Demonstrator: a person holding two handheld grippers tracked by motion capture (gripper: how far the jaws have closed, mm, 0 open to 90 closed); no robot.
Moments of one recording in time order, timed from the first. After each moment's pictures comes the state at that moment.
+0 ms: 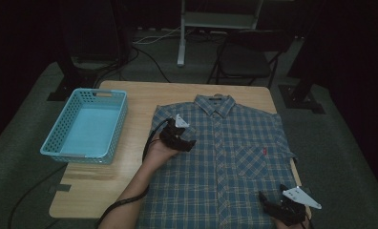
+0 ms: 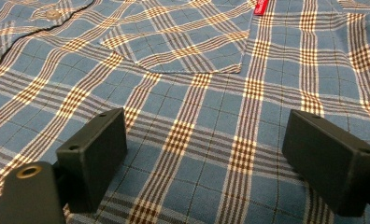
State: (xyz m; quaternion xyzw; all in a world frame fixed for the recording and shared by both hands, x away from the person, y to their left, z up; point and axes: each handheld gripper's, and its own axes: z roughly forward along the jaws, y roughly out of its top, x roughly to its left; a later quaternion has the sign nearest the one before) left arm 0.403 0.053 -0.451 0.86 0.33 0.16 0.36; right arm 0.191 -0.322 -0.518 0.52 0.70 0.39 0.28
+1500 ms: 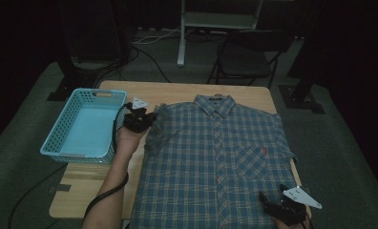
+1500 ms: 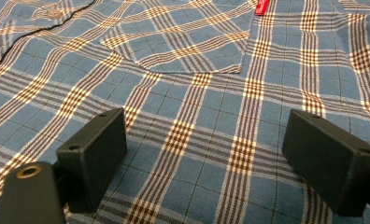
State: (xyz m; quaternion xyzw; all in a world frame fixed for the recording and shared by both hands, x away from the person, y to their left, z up) left arm 0.412 0.172 -0.403 0.76 0.45 0.23 0.40; right arm 0.191 -0.324 -0.518 0.52 0.71 0.39 0.28
